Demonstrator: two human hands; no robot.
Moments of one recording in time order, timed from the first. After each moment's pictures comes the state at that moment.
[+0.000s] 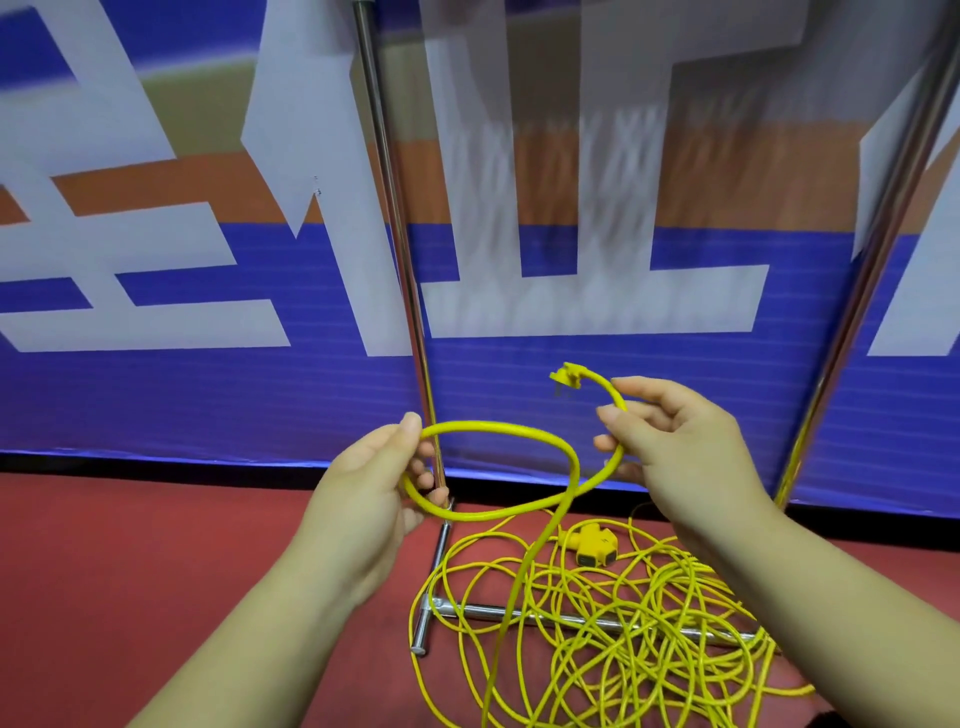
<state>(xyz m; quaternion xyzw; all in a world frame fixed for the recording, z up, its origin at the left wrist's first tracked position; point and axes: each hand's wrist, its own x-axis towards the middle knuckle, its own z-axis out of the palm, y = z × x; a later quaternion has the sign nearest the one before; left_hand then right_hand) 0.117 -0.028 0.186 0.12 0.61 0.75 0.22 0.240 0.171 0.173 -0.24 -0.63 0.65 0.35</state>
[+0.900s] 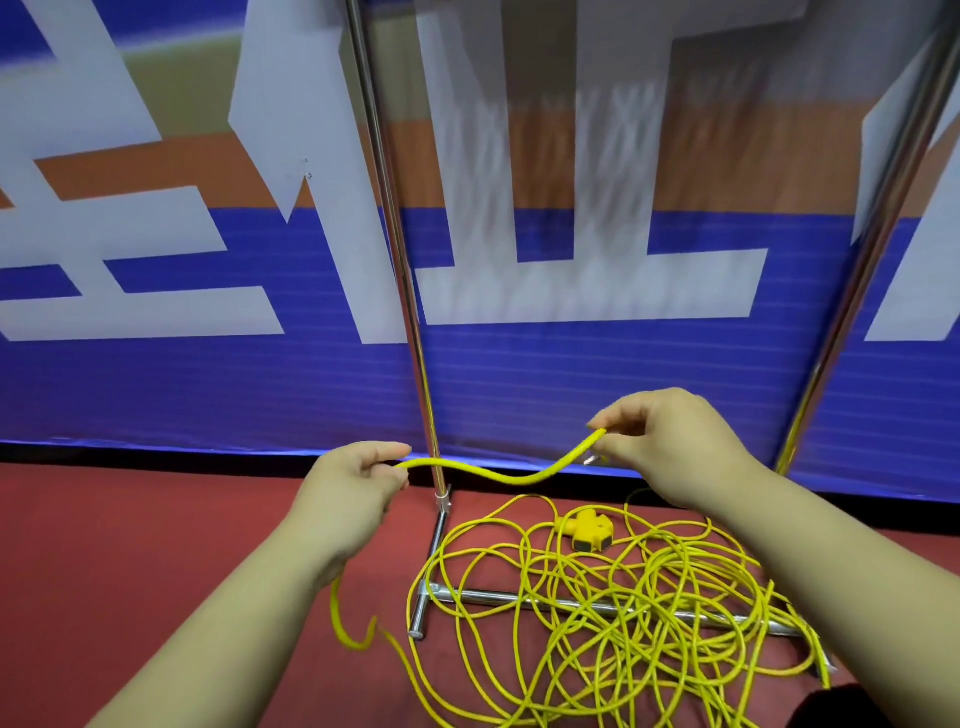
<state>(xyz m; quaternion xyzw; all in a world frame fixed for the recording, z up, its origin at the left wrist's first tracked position) 0.065 -0.044 0.141 0.15 0.82 0.52 0.16 0.234 0.211 0.160 -0.25 -0.90 0.30 0.17</state>
